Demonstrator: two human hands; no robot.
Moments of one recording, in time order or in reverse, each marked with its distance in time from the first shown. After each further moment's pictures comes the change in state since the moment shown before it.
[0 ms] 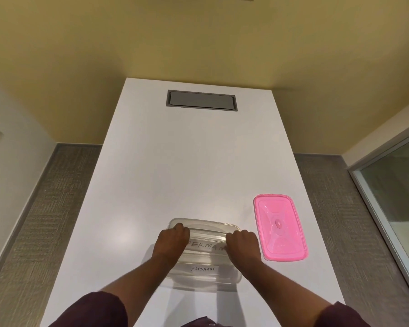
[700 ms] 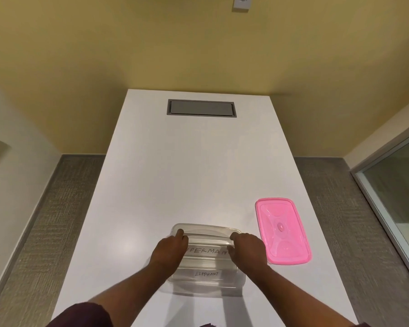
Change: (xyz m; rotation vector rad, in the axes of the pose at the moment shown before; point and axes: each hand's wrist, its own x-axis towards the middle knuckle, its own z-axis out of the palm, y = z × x) left_hand -0.007 -0.014 0.016 0.004 -0.172 -0.004; right_hand 0.002 0.010 0.008 0.279 0.114 0.065
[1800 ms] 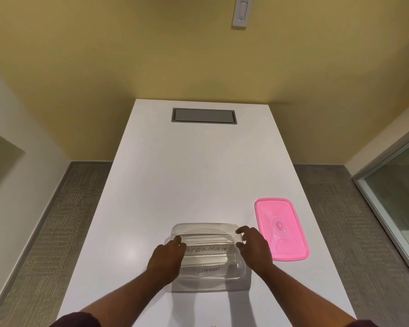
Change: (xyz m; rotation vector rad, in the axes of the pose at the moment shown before) left_hand -0.046 0.005 0.018 -0.029 0.084 -0.034; right_hand -0.026 0.019 -0.002 0.502 0.060 0.128
